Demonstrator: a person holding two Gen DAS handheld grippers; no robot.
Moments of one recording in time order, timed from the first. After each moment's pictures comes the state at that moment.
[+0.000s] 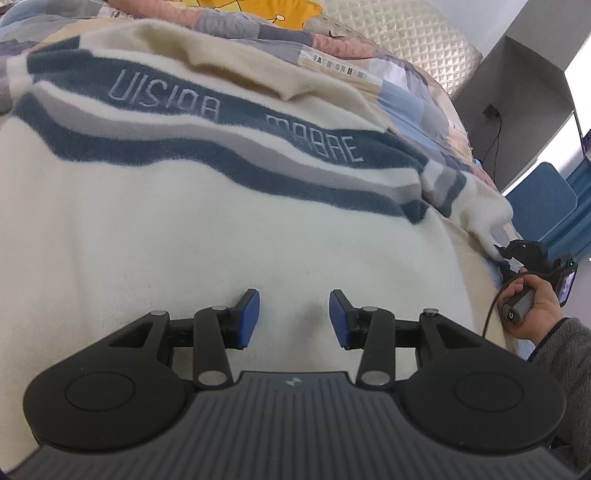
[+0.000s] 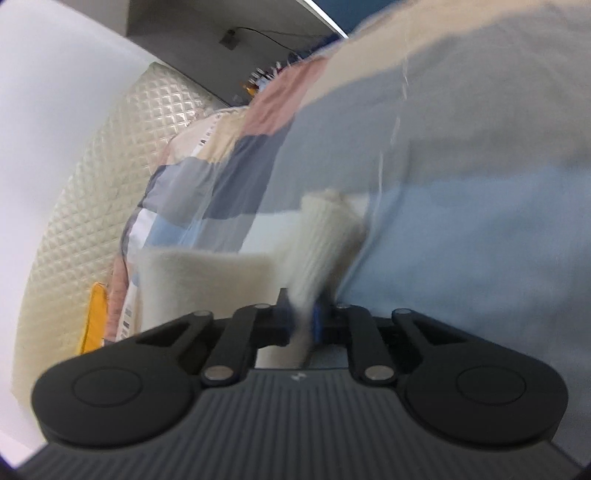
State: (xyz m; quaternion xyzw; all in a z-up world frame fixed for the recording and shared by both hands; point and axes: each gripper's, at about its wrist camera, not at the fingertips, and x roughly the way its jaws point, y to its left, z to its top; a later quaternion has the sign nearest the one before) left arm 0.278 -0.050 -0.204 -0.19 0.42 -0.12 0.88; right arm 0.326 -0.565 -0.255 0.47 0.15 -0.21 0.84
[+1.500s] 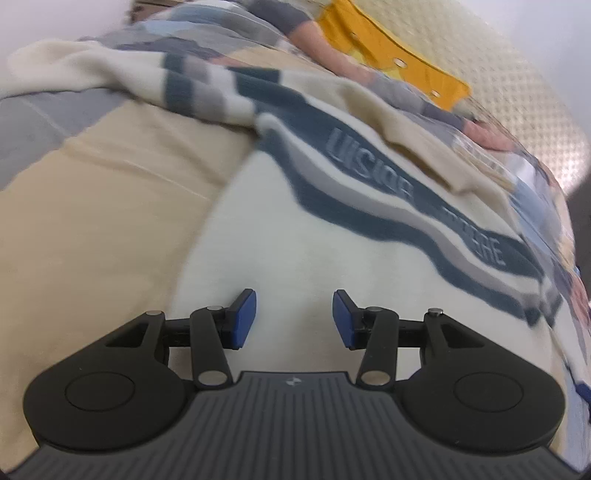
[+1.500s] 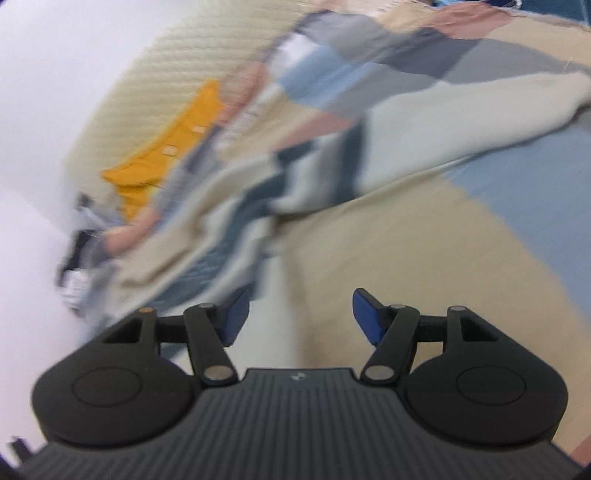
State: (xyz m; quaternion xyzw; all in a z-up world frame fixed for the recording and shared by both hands) left arm 0.240 0.060 -0.197 -0.26 0.37 0.12 0.88; right arm 0.235 -0.389 -0.161 0.33 0.32 0.03 0.89
